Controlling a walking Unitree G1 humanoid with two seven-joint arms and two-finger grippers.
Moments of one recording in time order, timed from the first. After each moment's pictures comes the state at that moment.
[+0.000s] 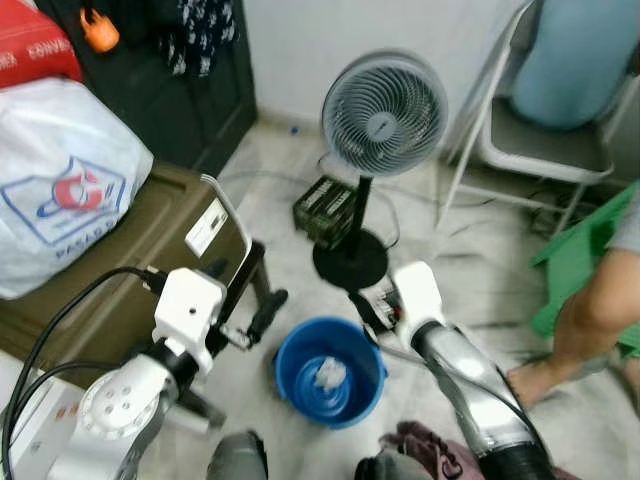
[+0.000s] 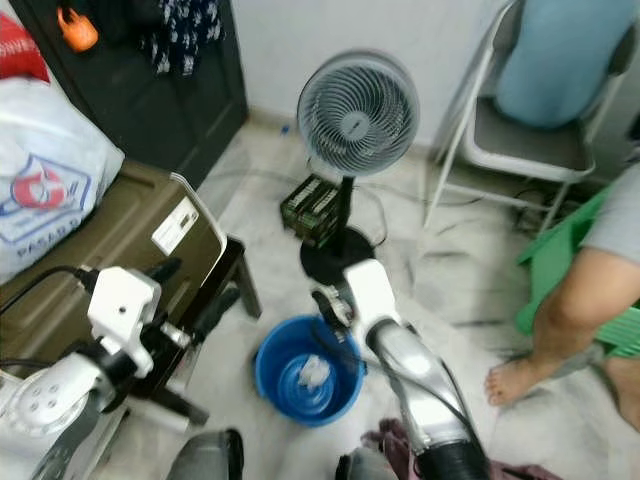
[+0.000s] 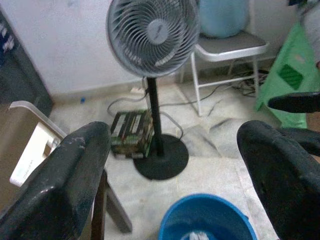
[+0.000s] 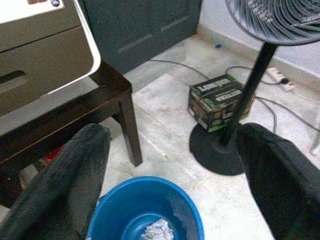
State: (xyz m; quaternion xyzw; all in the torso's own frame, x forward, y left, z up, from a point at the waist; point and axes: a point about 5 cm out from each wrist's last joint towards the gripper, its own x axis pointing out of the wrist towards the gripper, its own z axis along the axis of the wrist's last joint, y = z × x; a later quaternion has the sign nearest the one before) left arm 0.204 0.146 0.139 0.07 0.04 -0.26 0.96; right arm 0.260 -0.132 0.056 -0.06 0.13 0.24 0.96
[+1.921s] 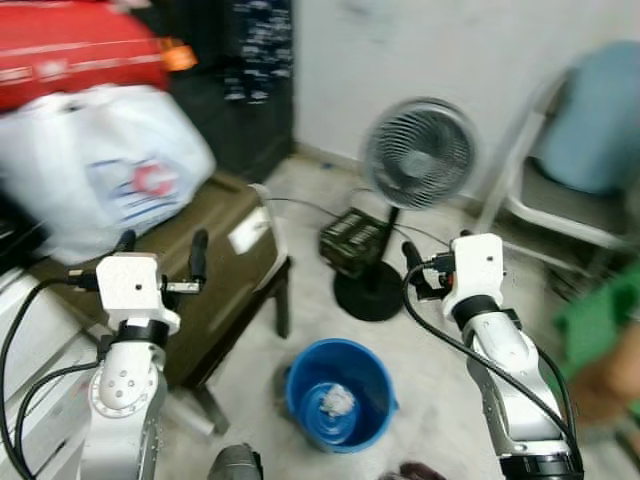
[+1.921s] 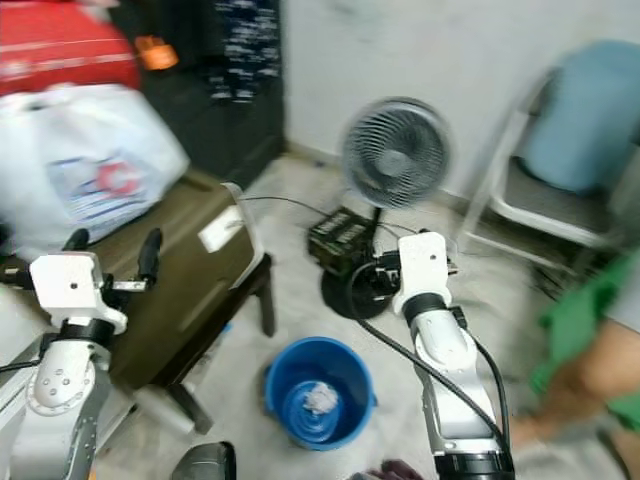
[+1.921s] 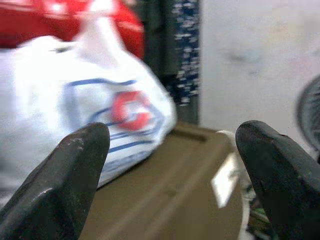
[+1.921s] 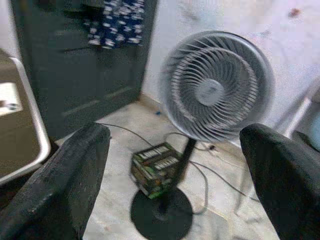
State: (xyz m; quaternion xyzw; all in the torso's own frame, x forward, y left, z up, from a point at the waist) left arm 0.232 0.191 0.125 0.05 -0.08 0.03 1.00; right arm 0.268 -0.166 0.116 -0.08 0.03 0.05 0.99
